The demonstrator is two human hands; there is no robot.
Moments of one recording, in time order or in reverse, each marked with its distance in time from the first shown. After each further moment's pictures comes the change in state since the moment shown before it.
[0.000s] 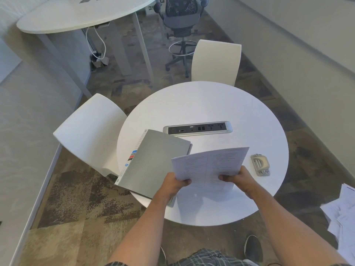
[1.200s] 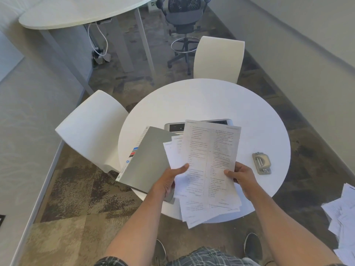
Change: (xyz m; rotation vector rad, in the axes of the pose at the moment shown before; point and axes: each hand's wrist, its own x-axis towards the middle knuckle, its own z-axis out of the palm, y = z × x) left_hand -0.001 0.011 -0.014 -0.363 -0.216 -0.108; right_hand -0.002 0.019 -0.001 0.153 0.126 0.064
